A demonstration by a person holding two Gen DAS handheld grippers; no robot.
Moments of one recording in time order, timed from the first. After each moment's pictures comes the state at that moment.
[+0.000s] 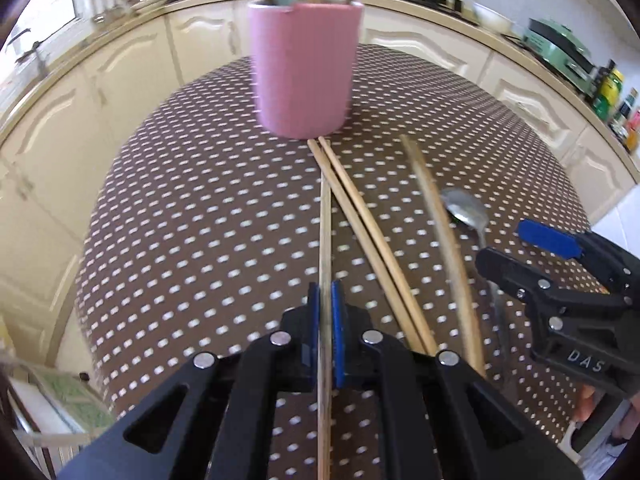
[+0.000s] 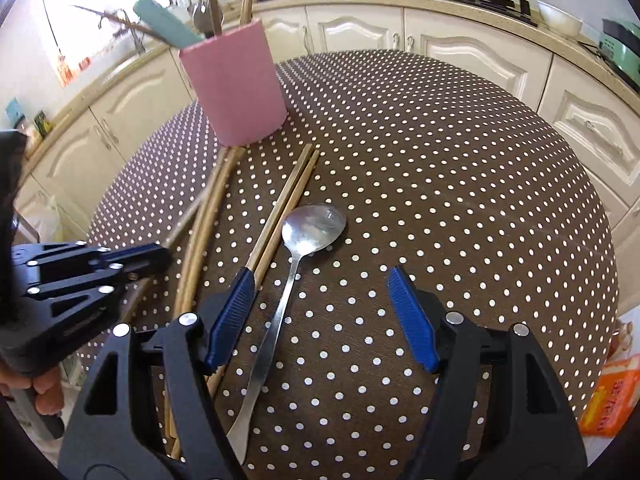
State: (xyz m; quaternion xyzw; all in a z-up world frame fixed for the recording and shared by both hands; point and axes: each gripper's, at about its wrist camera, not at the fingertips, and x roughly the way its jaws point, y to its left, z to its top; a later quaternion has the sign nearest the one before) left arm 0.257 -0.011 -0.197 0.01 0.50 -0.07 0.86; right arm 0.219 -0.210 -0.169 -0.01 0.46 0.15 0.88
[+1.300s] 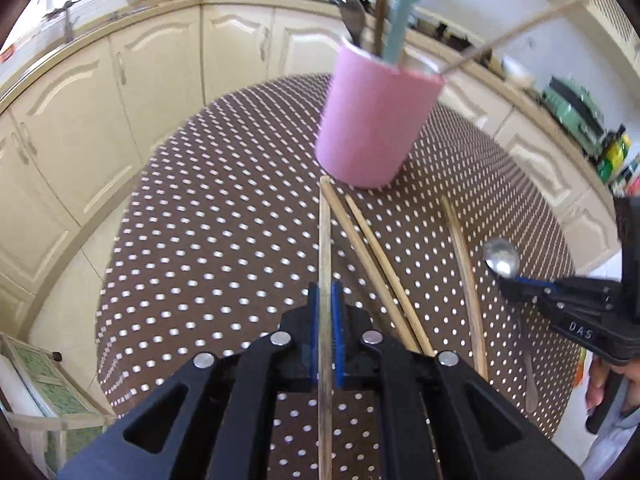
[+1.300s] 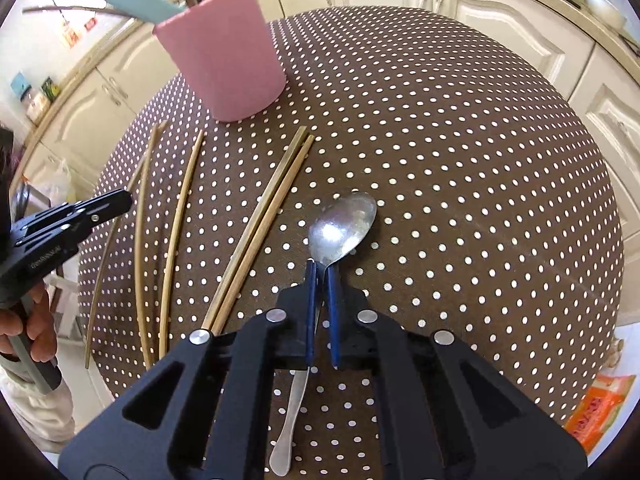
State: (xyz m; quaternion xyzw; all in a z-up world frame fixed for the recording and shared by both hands) left arm 0.247 0.072 -0.184 -0.08 0.47 -0.06 0.88; right arm 0.290 -0.243 -0.174 0.00 0.53 0.20 0.83
